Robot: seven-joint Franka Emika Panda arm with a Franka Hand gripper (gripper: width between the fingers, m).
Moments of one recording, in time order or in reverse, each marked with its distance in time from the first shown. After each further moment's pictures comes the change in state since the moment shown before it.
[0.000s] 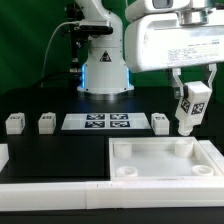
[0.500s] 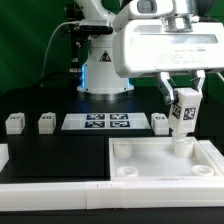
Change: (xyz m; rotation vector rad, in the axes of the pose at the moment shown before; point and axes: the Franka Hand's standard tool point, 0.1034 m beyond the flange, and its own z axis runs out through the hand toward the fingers) arm 0.009 0.020 0.006 -0.052 0.172 -0.037
